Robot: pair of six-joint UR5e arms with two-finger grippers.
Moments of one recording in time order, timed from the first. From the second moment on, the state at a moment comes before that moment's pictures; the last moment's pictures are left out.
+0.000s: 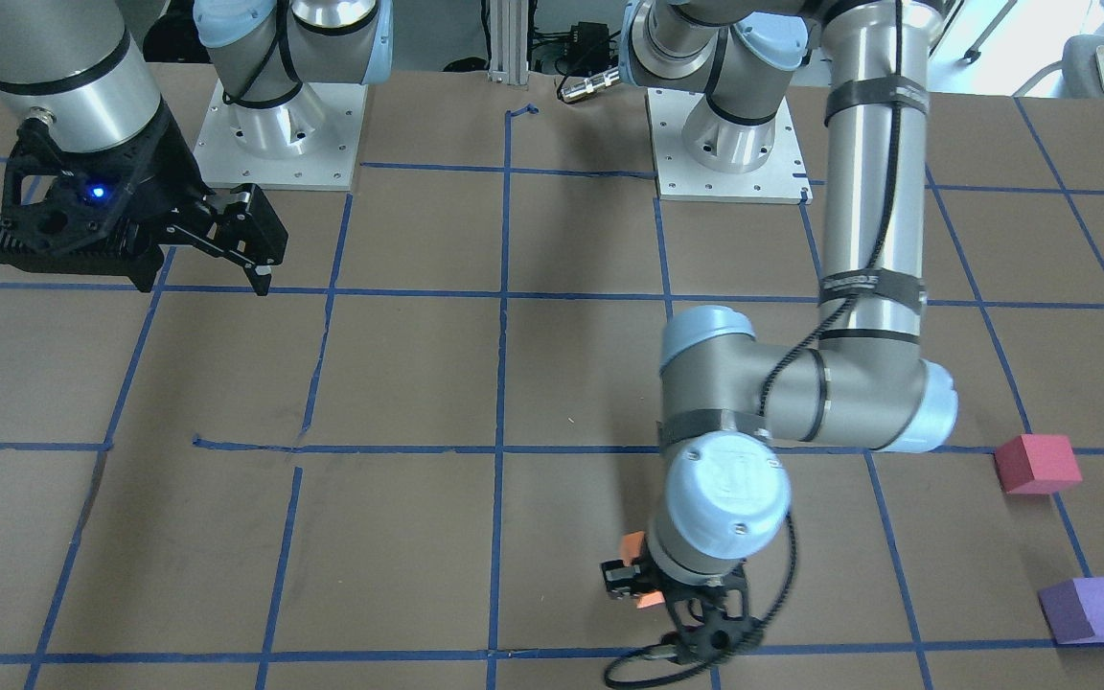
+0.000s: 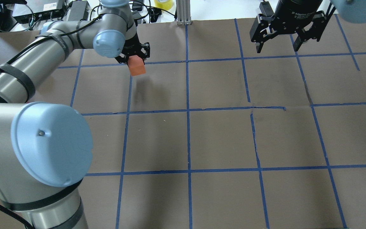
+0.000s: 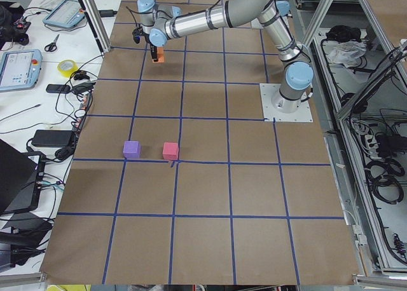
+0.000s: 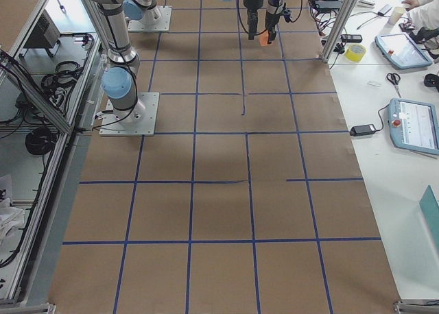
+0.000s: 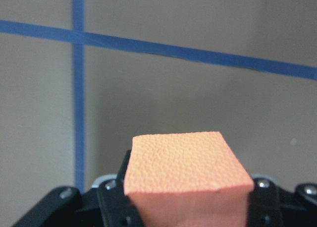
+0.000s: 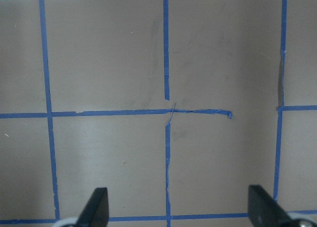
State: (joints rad) left arm -1.57 -2.28 -1.25 -1.14 1.59 -0.27; right arm 1.59 -1.46 1.41 -1.55 -1.59 0.03
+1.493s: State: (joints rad) left arm -1.00 -2.29 -1.27 -1.15 1.61 0.65; right arm 1.58 -1.46 1.42 -1.55 -1.60 0.03
